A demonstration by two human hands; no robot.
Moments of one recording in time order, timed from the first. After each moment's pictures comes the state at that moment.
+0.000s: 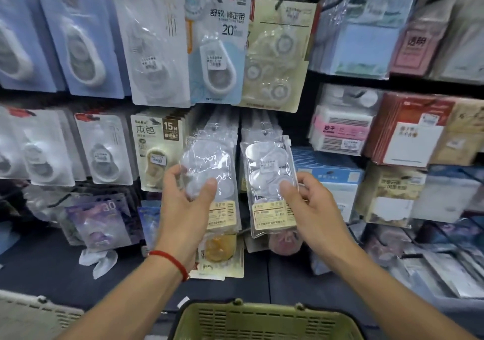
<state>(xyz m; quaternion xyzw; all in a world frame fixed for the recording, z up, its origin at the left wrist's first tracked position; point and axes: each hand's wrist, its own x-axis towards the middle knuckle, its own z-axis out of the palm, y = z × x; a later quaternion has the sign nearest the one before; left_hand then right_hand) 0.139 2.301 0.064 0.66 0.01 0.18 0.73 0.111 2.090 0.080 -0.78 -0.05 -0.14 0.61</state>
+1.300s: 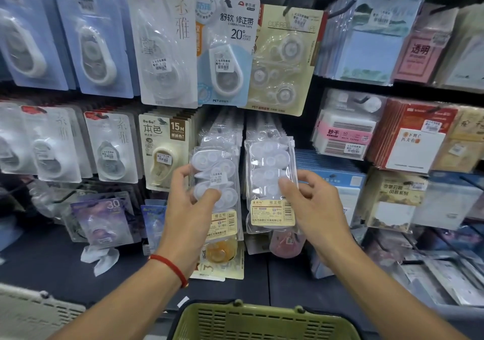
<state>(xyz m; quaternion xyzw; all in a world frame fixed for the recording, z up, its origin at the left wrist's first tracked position) 0.121 2.302 0.073 0.65 0.01 0.14 0.75 0.113 2.100 0.092 -0.76 -0.03 -0.17 0.63</state>
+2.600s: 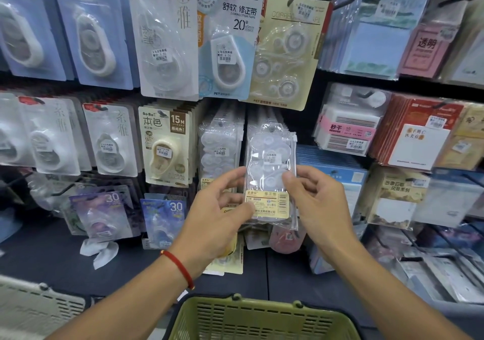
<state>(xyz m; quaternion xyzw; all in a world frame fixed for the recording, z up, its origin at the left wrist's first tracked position) 0.107 2.283 0.079 0.67 -0.13 0.04 0.73 0.110 2.100 0.091 -0.76 -0.04 -0.20 0.62</state>
